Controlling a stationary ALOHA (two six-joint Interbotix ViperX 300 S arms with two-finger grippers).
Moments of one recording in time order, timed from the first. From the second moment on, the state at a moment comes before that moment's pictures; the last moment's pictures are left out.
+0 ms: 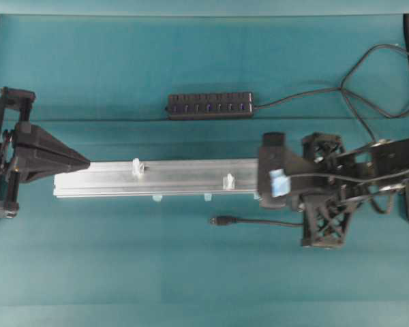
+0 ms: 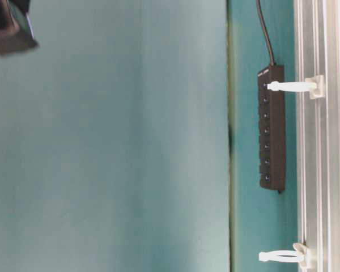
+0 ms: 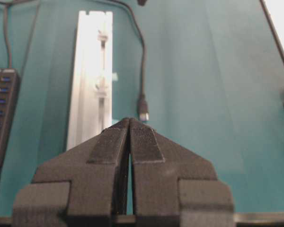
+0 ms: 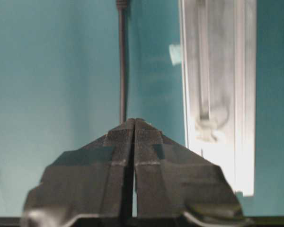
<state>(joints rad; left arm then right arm) -0.04 -0.83 0.93 0.01 0.24 -0.07 0.14 -0.19 0.53 -0.04 0.91 0.21</state>
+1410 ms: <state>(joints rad) -0.03 -0.90 0.95 0.02 0.30 -0.07 0.14 0.04 0.43 -0.04 0.84 0.19</state>
